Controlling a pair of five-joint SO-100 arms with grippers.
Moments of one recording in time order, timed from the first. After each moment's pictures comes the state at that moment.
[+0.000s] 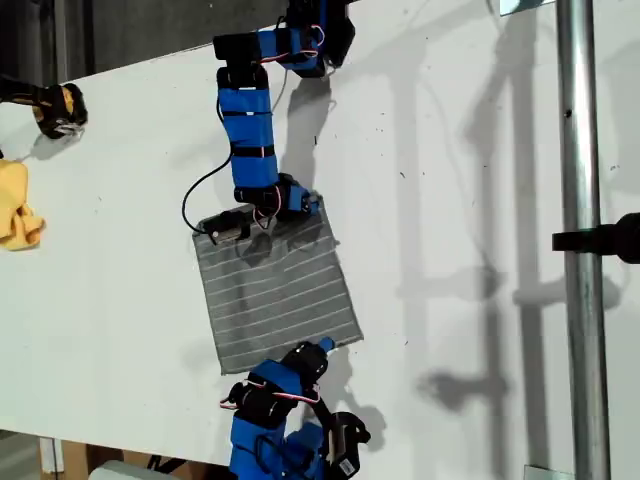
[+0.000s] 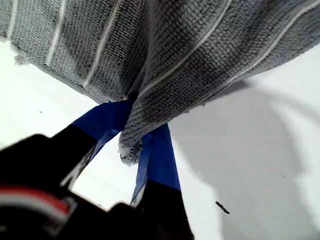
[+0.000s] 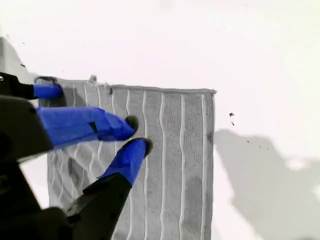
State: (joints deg) arm 0 6.5 100.8 92.4 86.6 -61.3; arm 1 6.7 64.2 83.3 75.1 59.6
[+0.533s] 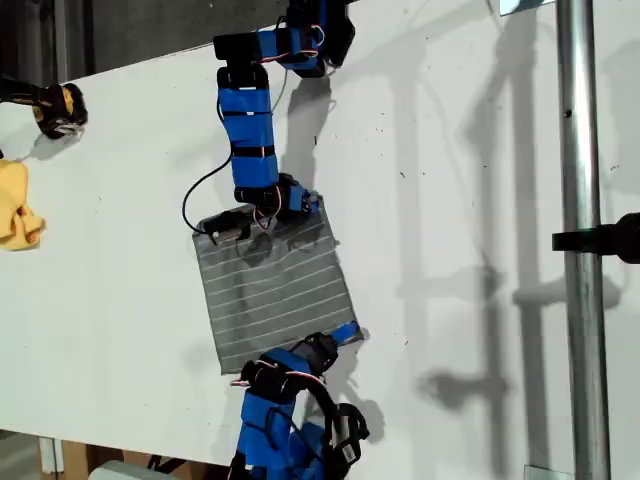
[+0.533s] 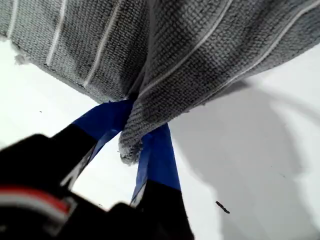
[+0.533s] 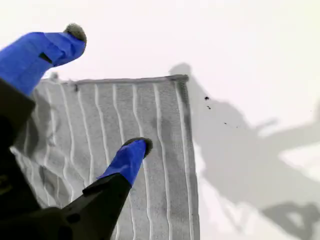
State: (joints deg) arm 0 6.5 90.6 88.3 90.6 -56.5; arm 1 6.4 64.4 83.3 75.1 59.6
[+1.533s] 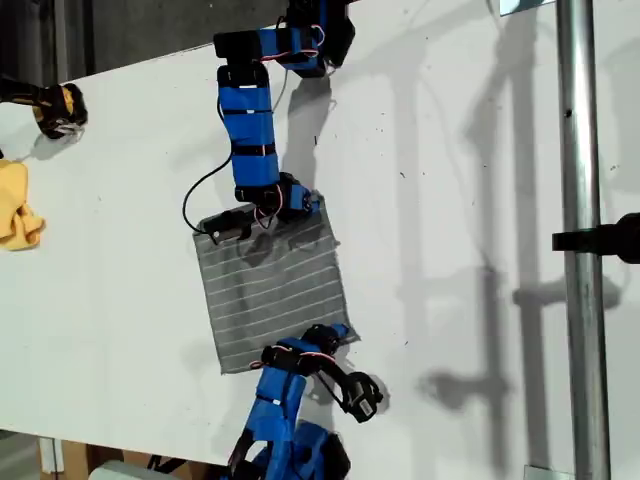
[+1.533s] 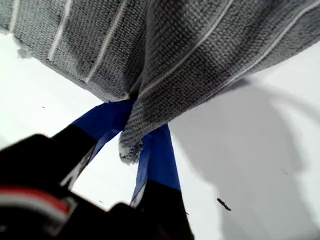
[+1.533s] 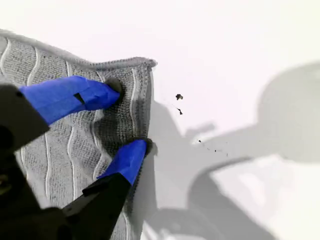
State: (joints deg) arm 0 1.1 84.1 112.1 67.2 -65.7; arm 1 5.7 65.2 83.8 75.4 59.6
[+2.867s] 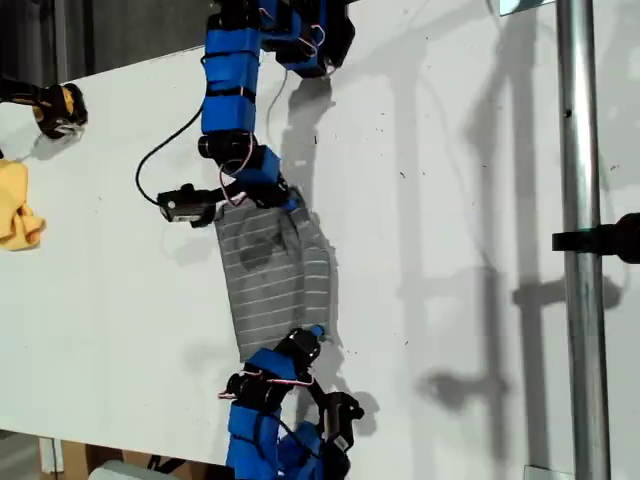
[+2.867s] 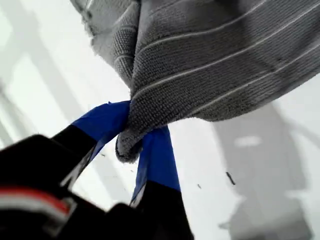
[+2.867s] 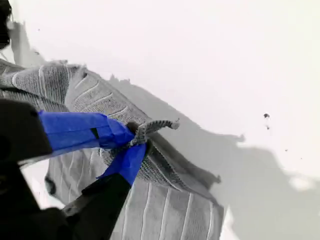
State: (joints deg) arm 0 -1.5 101.6 101.8 73.9 -56.8; arm 1 6.4 91.1 84.7 79.3 55.2
